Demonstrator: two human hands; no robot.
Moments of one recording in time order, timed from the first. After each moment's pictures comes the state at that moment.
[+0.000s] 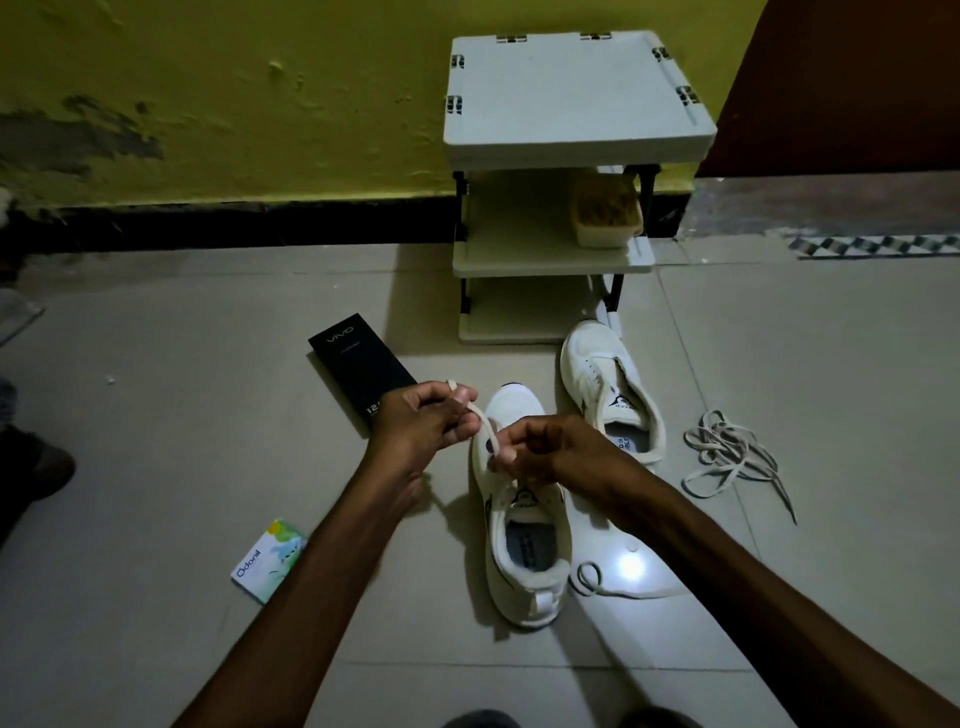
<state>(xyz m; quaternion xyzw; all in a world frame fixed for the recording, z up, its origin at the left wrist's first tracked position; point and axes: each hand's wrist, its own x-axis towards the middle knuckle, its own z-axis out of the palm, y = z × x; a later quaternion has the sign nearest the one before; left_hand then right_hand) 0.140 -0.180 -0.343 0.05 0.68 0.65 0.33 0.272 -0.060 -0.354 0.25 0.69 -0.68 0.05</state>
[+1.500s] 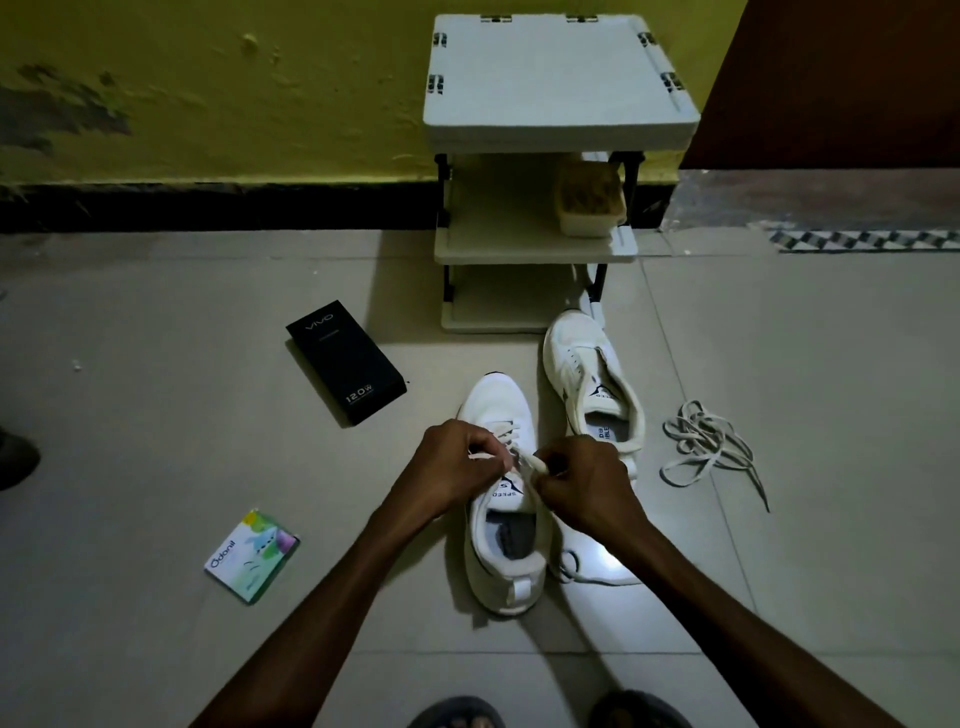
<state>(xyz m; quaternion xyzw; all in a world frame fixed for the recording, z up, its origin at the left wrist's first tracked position) 0.166 -0.175 -0.391 0.35 0.81 0.35 0.32 0.301 -0.065 -0.387 0.37 0.86 -0.34 -0.01</state>
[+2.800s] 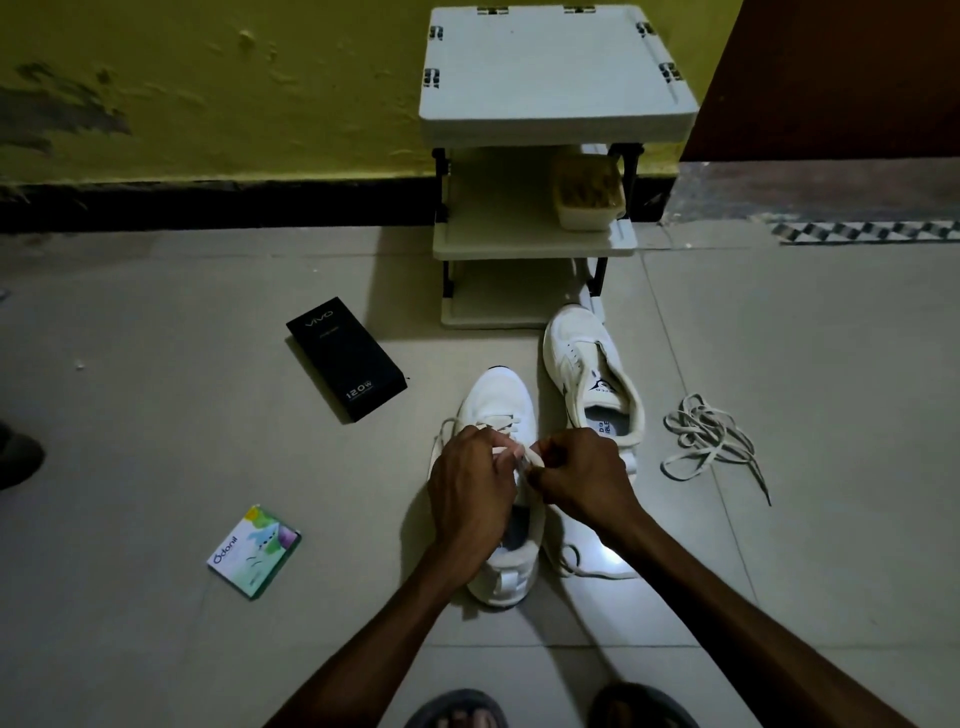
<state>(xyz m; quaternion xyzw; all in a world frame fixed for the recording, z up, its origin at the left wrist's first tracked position) 0.220 -0.164 -0.407 0.26 0.90 0.34 0.10 0.299 -0.064 -0.393 0.38 0.82 -0.42 -0.04</state>
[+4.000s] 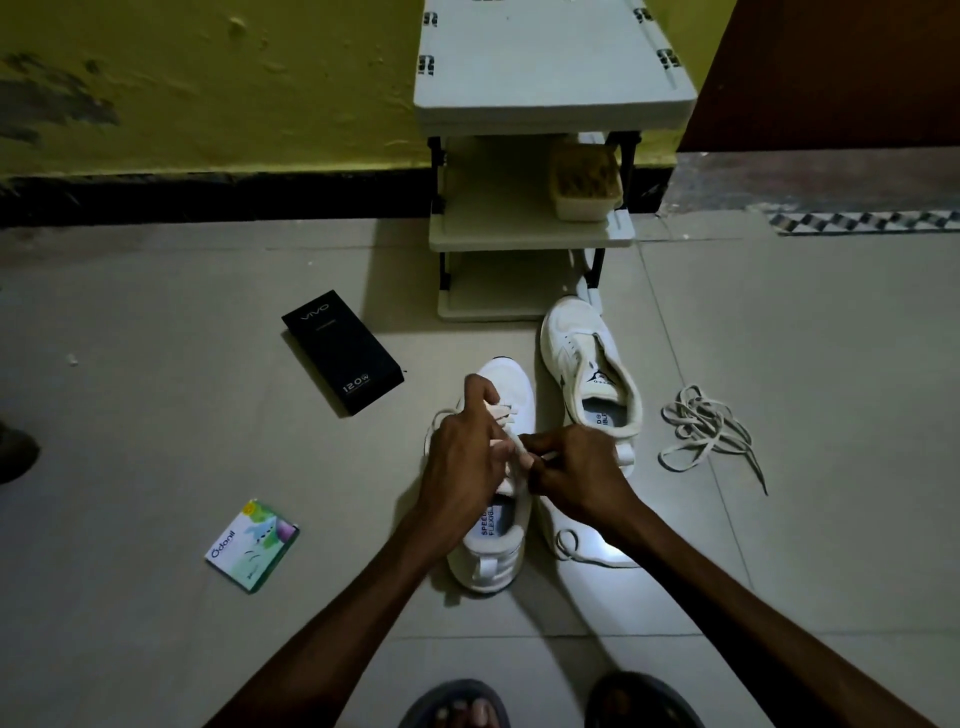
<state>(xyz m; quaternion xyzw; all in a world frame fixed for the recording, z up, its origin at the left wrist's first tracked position) 0.200 -0.166 -0.391 0.36 0.86 0.34 0.16 0.302 -0.062 -0.404 0.28 0.87 -0.41 -0.03</state>
